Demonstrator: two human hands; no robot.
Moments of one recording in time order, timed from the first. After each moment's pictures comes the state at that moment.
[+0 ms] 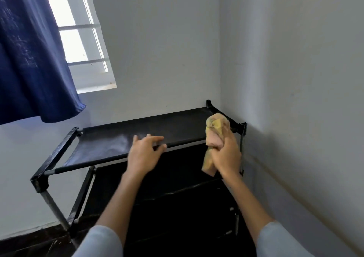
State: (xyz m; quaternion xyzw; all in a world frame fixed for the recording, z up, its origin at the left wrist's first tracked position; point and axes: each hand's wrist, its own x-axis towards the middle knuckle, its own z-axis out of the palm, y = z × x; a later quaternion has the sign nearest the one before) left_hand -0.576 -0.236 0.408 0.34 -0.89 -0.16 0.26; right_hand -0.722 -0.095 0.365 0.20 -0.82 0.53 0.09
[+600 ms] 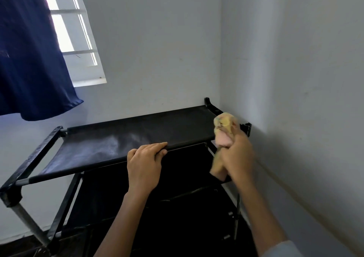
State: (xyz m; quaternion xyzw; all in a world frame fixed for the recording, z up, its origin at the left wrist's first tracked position) left_hand -0.596 -0.247 0.365 0.26 -0.87 -0.09 0.40; right_hand -0.744 -0.091 0.370 0.17 -0.84 0.50 0.12
